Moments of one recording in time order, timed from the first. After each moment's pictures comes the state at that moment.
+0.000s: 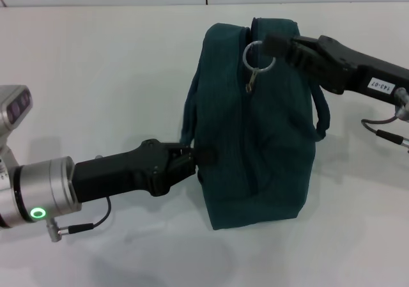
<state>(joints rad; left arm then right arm) -0.44 -2.09 0.89 0.37 1.67 1.72 -1.41 0.60 2.02 -1.34 -0.41 -0.98 -1.68 1.44</state>
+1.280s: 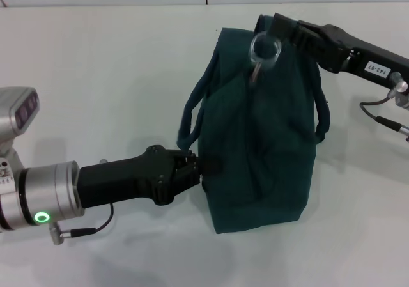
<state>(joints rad) -0.44 -2.09 0.93 0.37 1.66 1.72 -1.38 0.60 2.01 -1.31 -0.40 -0.97 -1.57 1.44</state>
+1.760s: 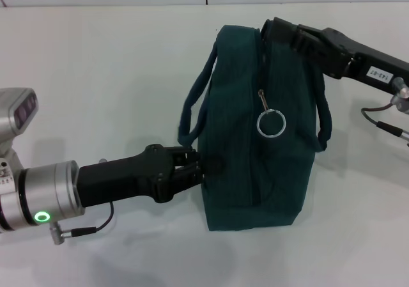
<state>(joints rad) -0.44 -2.09 0.92 0.36 1.66 1.71 -1.39 0.59 2.02 -1.31 -0.40 -0.97 -1.60 1.45</state>
